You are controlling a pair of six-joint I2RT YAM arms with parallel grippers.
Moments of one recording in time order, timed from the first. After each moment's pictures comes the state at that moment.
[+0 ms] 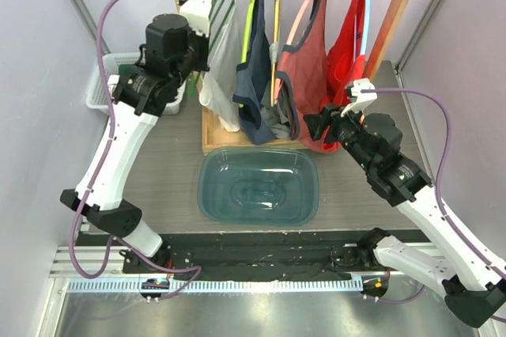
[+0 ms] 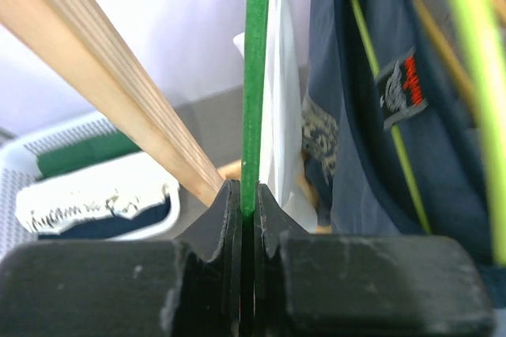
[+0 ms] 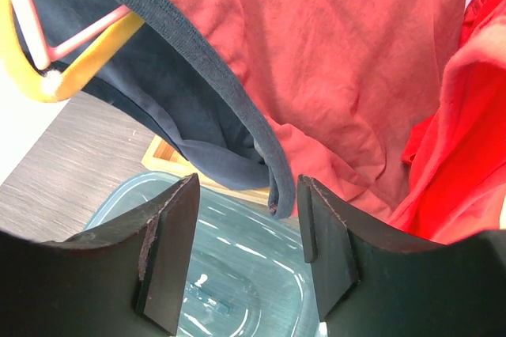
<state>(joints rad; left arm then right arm) -0.54 1.58 2.10 -0.79 -0.29 0.06 0.59 0.87 1.02 -0.26 0.15 0.25</state>
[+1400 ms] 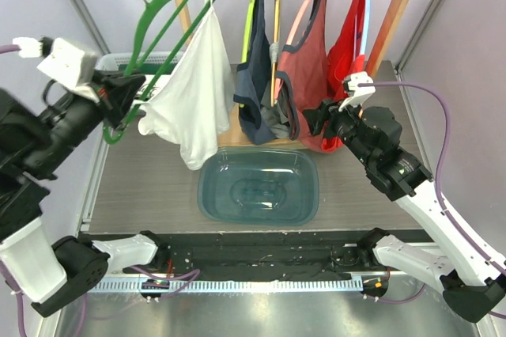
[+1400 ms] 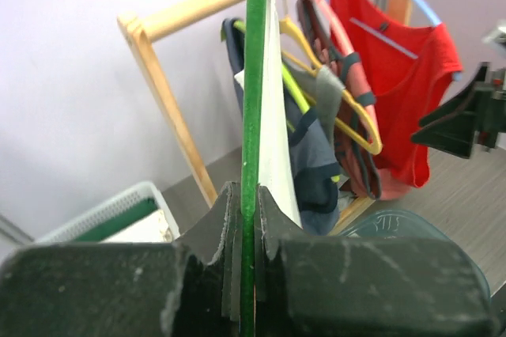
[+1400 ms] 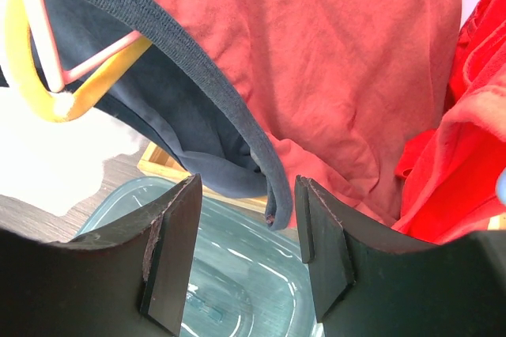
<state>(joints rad) -0.55 1.18 2.36 -1.11 0.01 0.16 0.59 0.91 1.08 -0.28 0.15 0.22</state>
